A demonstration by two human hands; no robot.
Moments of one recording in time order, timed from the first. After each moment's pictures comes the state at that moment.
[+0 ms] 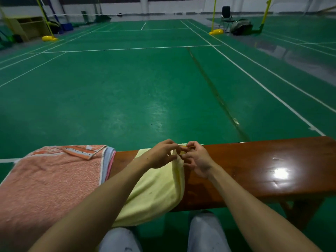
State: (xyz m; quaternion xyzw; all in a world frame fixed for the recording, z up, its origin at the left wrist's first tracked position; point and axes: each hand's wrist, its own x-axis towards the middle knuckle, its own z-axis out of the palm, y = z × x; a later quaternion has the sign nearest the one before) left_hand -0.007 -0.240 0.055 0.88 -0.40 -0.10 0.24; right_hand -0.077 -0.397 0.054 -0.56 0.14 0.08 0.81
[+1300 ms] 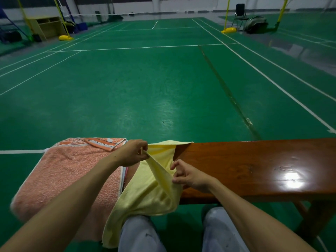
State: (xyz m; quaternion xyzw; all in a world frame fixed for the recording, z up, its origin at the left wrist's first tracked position) left_hand -0.020 -0.094 0.082 0.94 -0.29 -0.07 0.17; right_hand -0.102 -0.333 0.011 -0.73 -0.06 0.29 0.61
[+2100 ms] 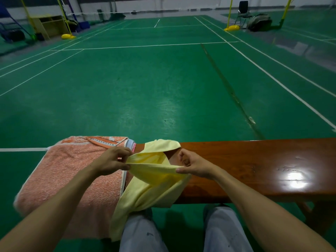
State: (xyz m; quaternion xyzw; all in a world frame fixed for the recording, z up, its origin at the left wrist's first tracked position) left_hand -0.035 -0.026 0.069 0.90 -0.25 -0.13 0.32; right_hand -0.076 -0.348 0.023 -0.83 -0.10 0.19 0.51
